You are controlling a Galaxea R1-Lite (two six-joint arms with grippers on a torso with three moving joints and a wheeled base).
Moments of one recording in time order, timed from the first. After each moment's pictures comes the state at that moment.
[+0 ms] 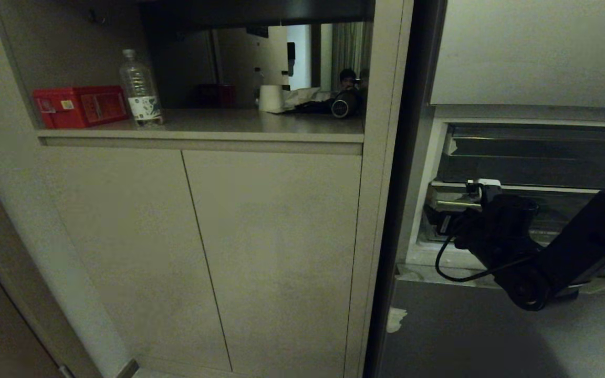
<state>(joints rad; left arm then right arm) 0.00 0.00 -0.04 0.10 0.01 0.00 0.11 2.20 -0.87 -1.27 -0.17 0.09</state>
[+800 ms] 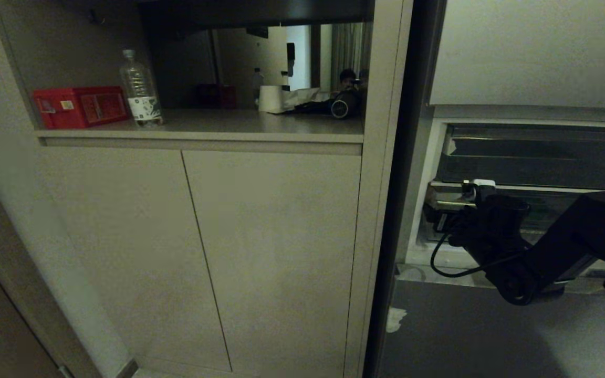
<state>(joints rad) 0.00 0.00 -0.04 0.10 0.01 0.00 0.11 2.27 -0.95 -1.27 -0.17 0.09</state>
